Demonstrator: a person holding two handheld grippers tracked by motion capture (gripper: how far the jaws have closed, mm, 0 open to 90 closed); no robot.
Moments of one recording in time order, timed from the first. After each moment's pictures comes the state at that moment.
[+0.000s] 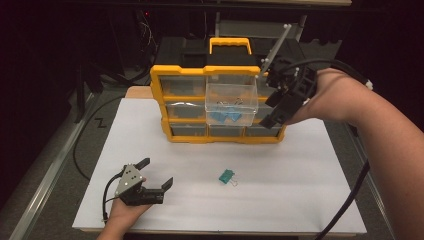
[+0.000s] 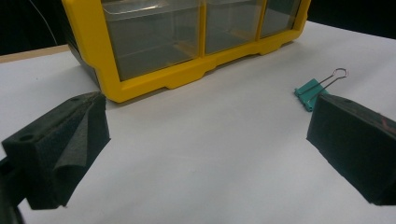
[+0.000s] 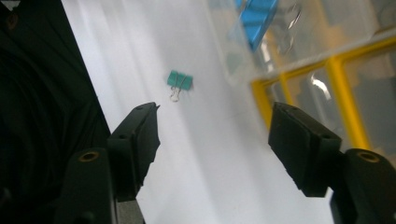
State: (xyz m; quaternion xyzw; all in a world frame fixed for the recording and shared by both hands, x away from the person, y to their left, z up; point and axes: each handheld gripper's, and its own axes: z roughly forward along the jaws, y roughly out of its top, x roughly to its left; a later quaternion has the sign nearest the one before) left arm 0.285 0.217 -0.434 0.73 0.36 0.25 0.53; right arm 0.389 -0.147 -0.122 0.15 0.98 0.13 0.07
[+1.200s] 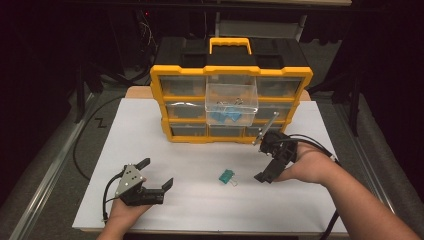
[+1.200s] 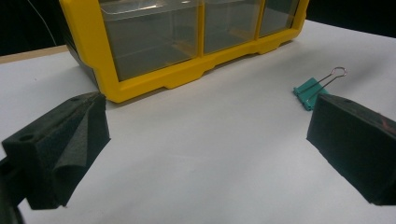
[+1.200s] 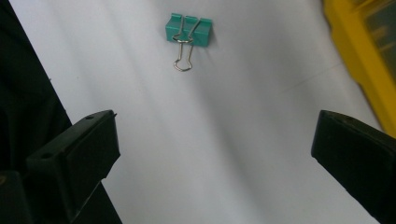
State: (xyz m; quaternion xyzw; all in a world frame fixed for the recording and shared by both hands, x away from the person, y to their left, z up) left arm 0.285 0.216 -0.434 0.73 0.36 0.25 0.53; right arm 0.379 -0.166 -0.305 0.21 0.97 0.13 0.03
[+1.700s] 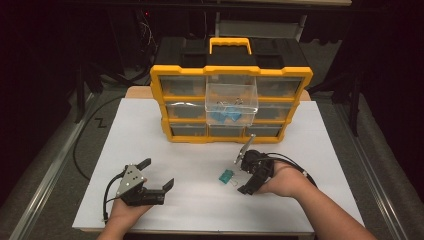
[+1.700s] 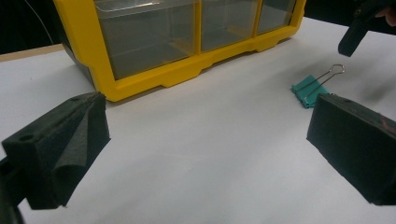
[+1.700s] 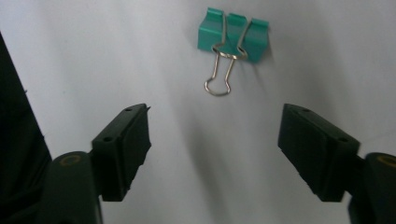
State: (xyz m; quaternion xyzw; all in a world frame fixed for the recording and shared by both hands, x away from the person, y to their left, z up) left arm 0.284 0.214 -0.435 0.73 0.36 0.24 0.53; right arm 0.376 -0.130 -0.371 0.17 0.98 0.13 0.01
